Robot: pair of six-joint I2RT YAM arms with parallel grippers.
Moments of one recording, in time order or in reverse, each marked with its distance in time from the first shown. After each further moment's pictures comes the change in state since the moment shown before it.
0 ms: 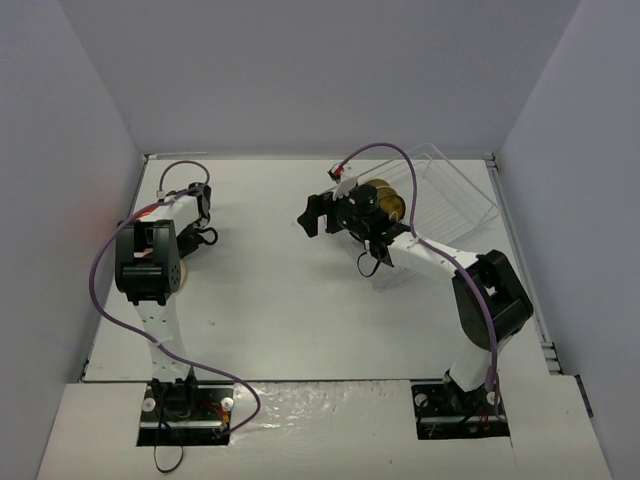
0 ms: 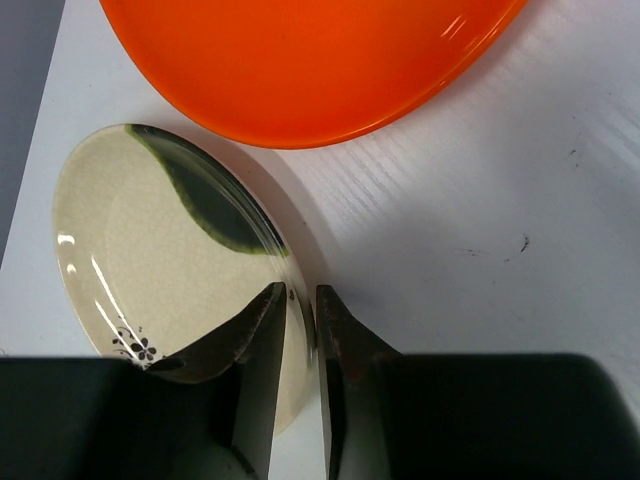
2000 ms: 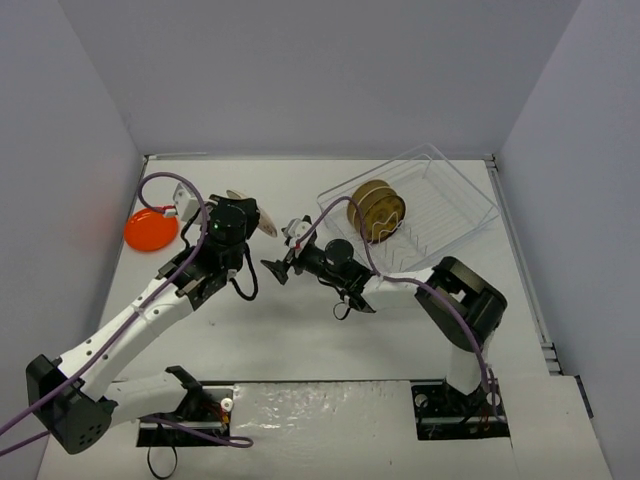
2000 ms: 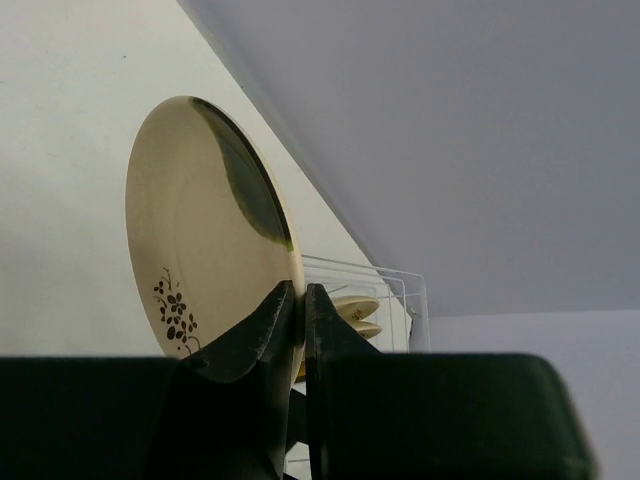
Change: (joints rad) left arm -0.634 -0.960 -0.437 0.586 -0.070 -0.674; right arm 0.273 0.092 -0.252 0.667 -0.016 -0.416
